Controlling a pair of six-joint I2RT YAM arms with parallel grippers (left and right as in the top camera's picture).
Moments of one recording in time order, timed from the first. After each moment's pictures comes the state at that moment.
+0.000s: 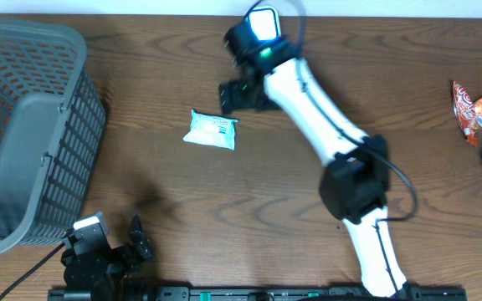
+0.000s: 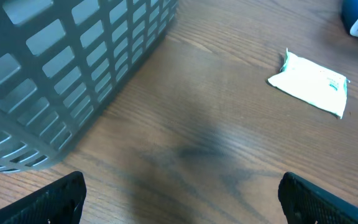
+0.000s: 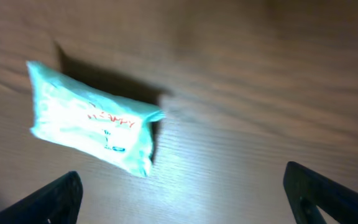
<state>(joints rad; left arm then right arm) -0.02 0.01 0.53 -1.11 -0.17 -0.27 0.58 2.37 2.22 -1.22 -0.07 0.44</state>
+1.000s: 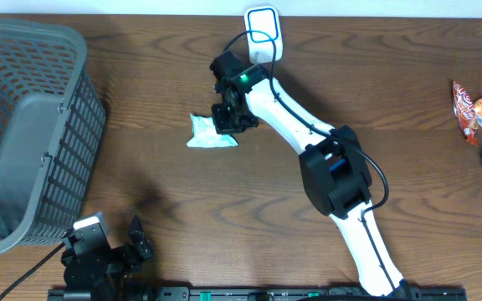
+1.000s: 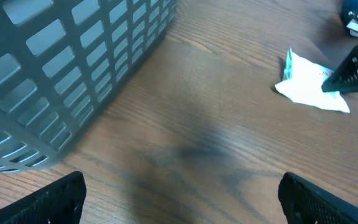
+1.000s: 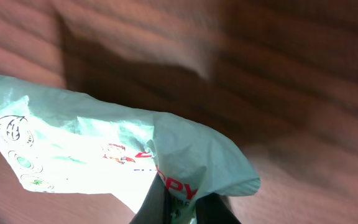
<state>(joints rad) -0.02 0.01 0.53 -1.11 -0.17 -0.27 0.61 2.46 2.10 -1.03 -0.24 0.41</state>
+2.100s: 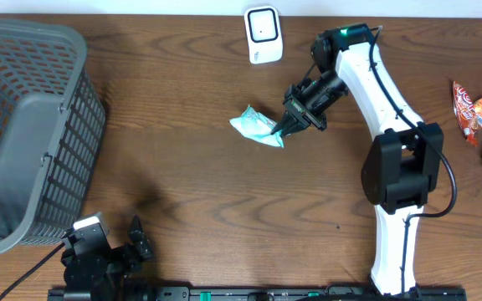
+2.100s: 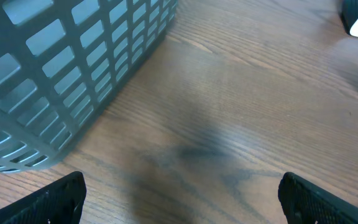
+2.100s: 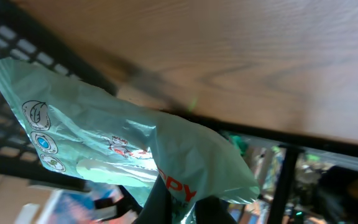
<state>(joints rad) -0.02 0.01 0.53 -1.11 -0.17 -0.27 0.25 2.28 2.07 -1.70 -0.85 0.55</state>
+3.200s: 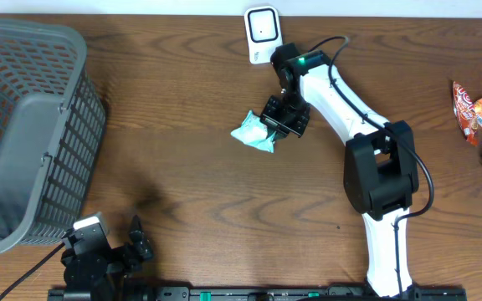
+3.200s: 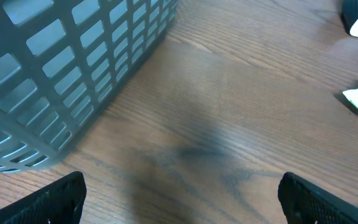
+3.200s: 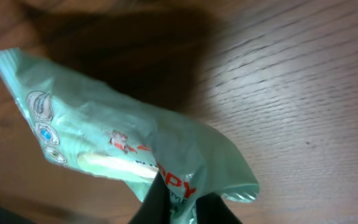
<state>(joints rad) -0.02 0.01 0.53 -1.11 -0.17 -0.27 0.39 2.28 1.88 -1.20 -0.34 0.88</state>
